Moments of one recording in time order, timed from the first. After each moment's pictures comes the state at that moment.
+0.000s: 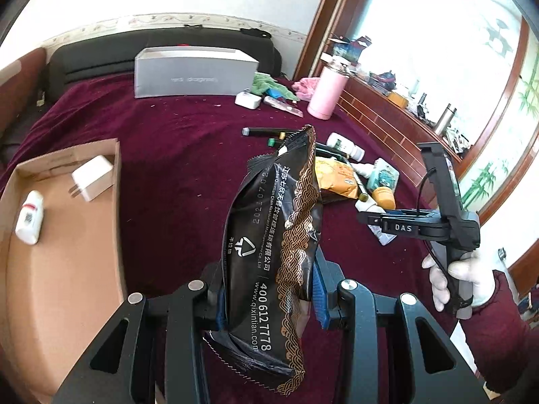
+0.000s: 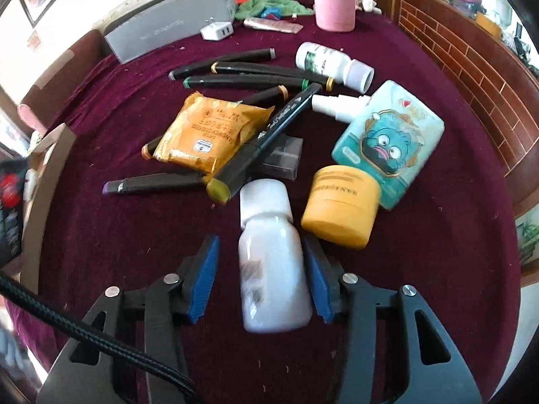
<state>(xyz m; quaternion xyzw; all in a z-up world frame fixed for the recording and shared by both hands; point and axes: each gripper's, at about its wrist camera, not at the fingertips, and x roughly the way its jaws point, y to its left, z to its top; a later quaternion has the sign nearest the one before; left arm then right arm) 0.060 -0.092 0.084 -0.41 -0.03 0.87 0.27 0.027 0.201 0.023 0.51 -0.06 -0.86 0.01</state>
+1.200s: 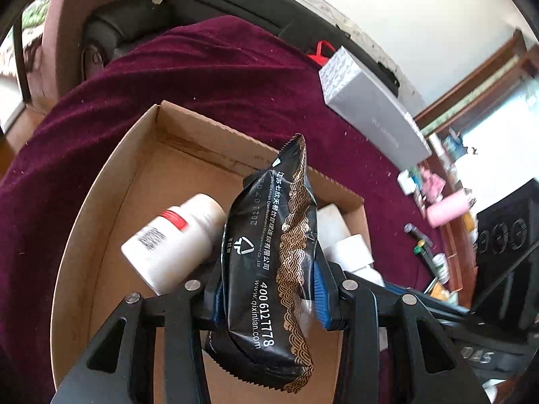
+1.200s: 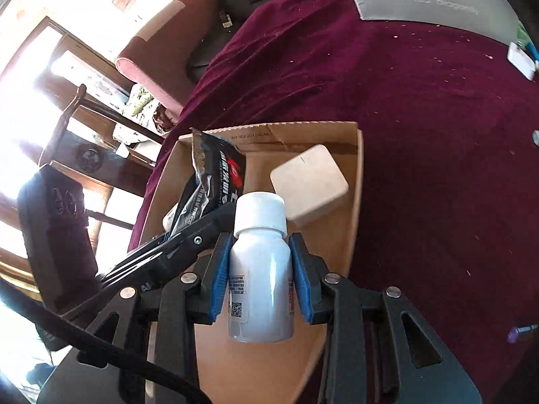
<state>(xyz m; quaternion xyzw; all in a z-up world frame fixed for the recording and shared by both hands) -0.089 -0.312 0.009 -0.46 -0.27 0.84 0.10 -0.094 -0.119 0.043 0.55 -0.12 -0.78 0.27</state>
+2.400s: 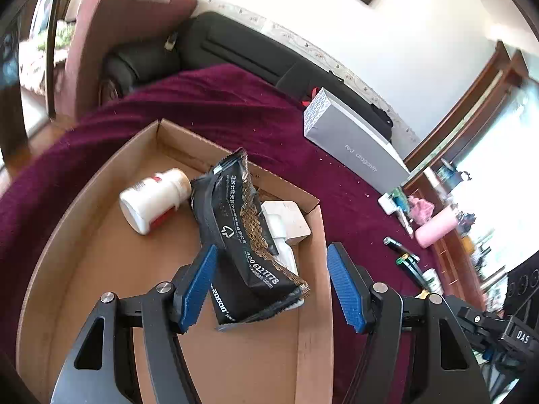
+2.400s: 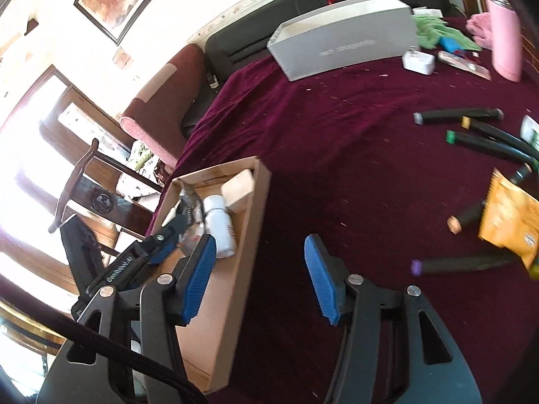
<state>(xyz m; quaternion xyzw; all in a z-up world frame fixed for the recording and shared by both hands) -0.007 -0.266 0.045 -0.36 -0.26 0.89 0.05 0.001 0.026 0.095 0.46 -0.19 -0.84 0.23</state>
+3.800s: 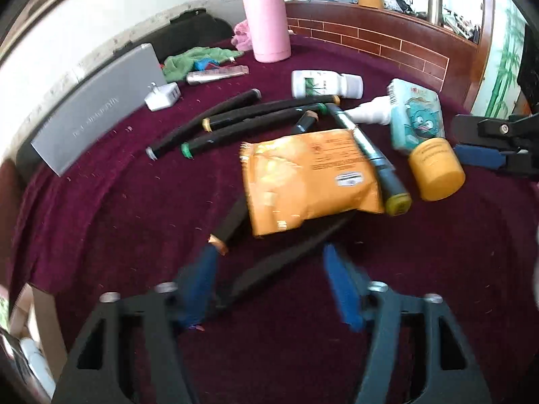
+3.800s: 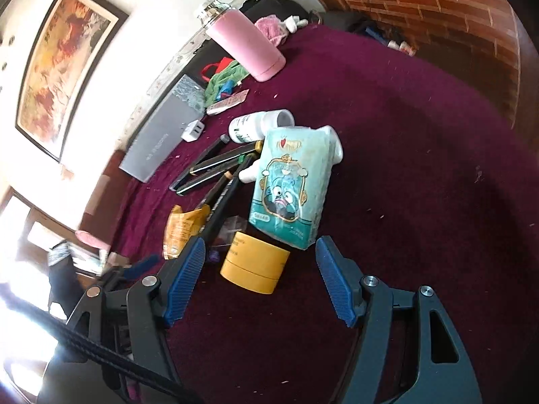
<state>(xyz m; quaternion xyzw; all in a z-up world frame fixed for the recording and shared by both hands) -0.013 0.090 0.020 -0.42 0.21 0.83 0.29 0.049 0.325 0.022 0.38 -0.35 -0.85 0.07</state>
